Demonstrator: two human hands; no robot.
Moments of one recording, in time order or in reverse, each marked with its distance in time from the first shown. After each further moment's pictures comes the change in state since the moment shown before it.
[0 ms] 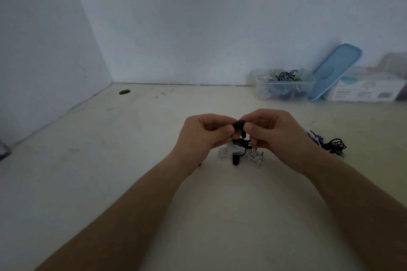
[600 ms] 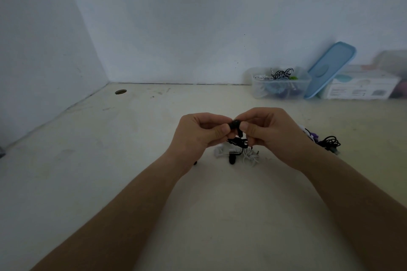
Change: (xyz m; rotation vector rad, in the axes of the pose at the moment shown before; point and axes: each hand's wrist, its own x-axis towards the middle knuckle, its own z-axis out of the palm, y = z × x) left_hand -0.001 0.003 0.001 0.001 0.004 -0.023; right_hand 0.001 -0.001 -0.003 -0.043 -0.024 -0.017
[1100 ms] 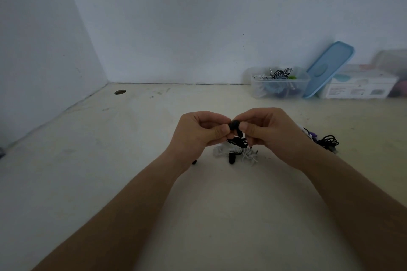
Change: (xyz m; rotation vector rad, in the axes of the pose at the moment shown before) left_hand 0.000 0.004 0.000 0.058 0.014 -0.009; right_hand -0.001 0.000 -0.002 -0.008 -0.037 0.007
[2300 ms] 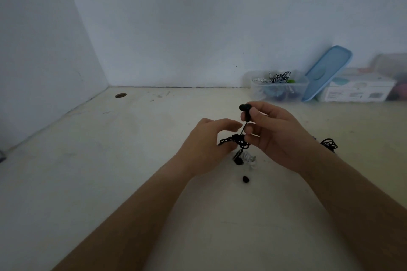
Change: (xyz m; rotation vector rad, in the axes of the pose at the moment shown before) left_hand 0.010 -0.014 0.006 0.933 -0.108 0.274; right_hand -0.003 -0.016 0.006 0.525 0.062 0.089
